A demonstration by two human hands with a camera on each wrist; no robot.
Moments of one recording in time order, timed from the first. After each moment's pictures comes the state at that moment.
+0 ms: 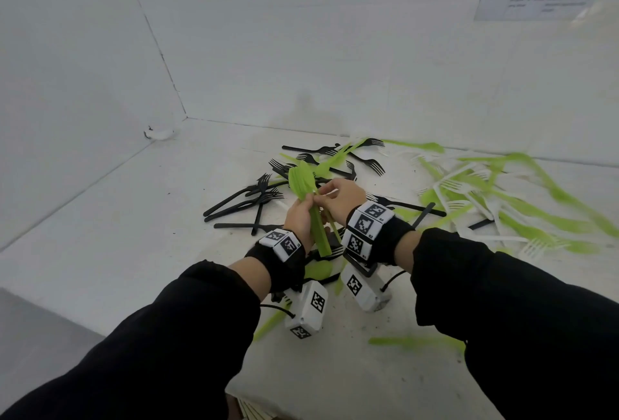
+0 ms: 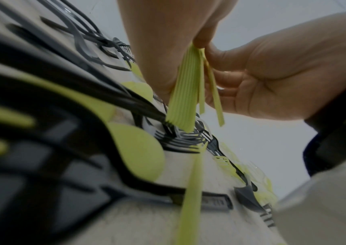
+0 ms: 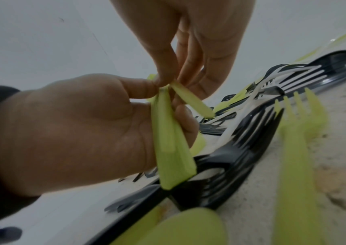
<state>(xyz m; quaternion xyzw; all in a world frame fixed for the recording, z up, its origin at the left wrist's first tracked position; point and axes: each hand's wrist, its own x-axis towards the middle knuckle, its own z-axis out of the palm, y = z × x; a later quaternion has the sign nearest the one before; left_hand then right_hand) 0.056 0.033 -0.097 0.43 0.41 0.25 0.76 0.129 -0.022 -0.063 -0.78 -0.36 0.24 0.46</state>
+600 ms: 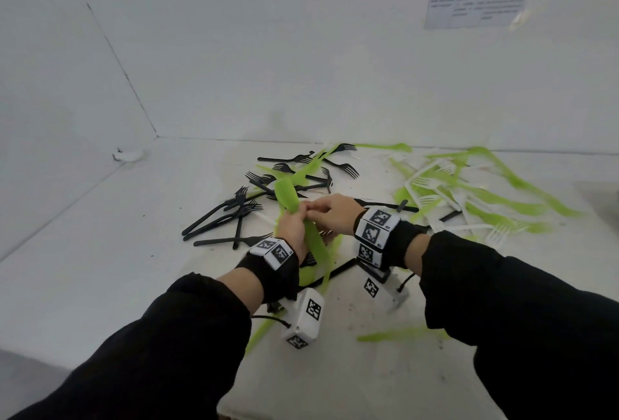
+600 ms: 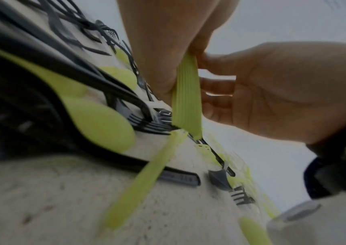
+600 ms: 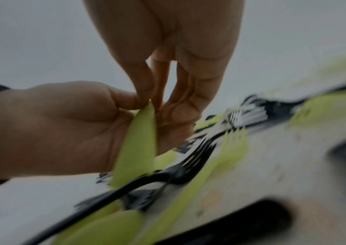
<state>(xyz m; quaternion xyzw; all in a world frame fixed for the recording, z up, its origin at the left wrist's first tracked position) 0.064 0.008 -0.085 0.43 0.37 0.24 0.79 0.146 -0.055 -0.054 -0.77 -0.47 0.28 0.33</state>
